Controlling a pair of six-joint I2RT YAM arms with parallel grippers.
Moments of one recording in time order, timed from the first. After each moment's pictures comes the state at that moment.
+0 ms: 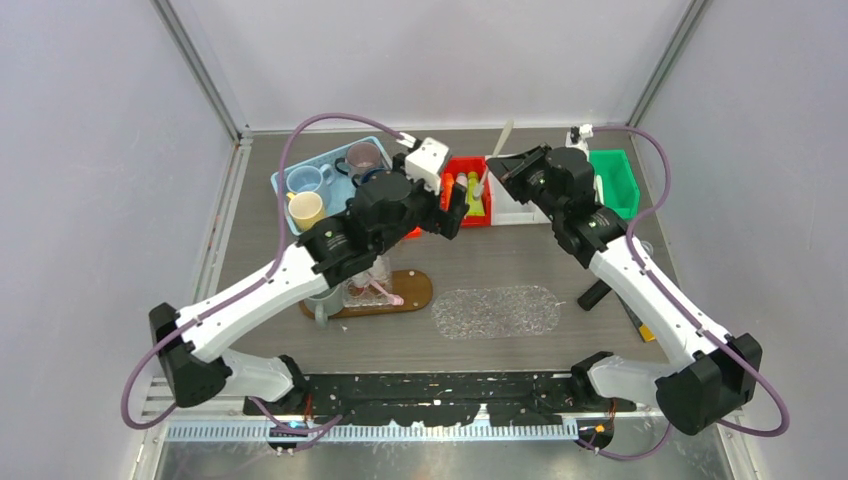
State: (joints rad) left arm -0.94 1.28 1.33 -0.26 -0.26 -0.15; right arm 0.44 1.20 1.12 -0.17 0.10 1.13
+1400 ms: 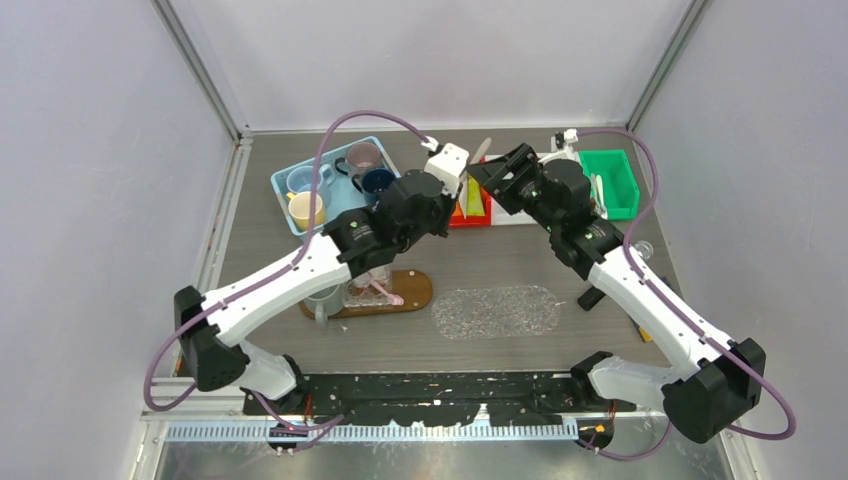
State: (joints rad) left arm -0.98 1.46 1.43 -0.37 -0.37 -0.15; right arm 0.50 1.15 1.04 -0.09 0.03 1.08
